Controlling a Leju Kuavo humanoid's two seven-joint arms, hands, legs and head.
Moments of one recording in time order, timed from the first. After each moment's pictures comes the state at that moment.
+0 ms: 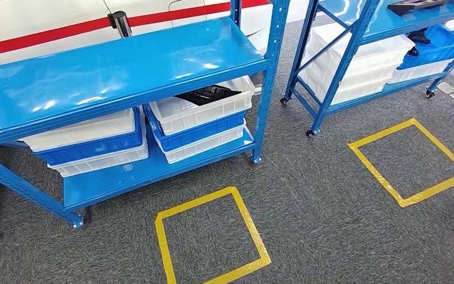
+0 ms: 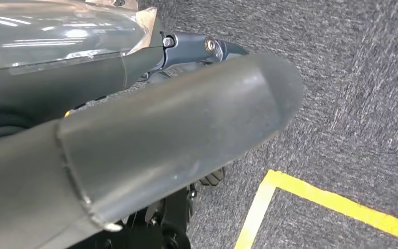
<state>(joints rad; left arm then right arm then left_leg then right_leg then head) -0.10 -0.17 1.38 -0.23 -0.56 0.17 -0.40 -0.05 0.07 -0.24 -0.20 0.79 -0.48 -0.11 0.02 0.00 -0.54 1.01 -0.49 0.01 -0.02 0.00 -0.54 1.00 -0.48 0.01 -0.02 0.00</state>
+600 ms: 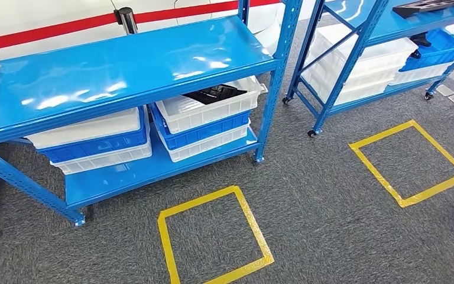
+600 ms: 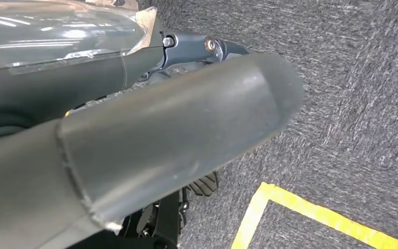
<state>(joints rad) -0.10 -0.17 1.38 -0.23 -0.56 0.18 -0.40 -0.05 0.07 -0.24 -0.20 0.83 -0.49 -0.09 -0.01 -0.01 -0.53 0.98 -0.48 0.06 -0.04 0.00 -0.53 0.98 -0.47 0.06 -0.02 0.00</state>
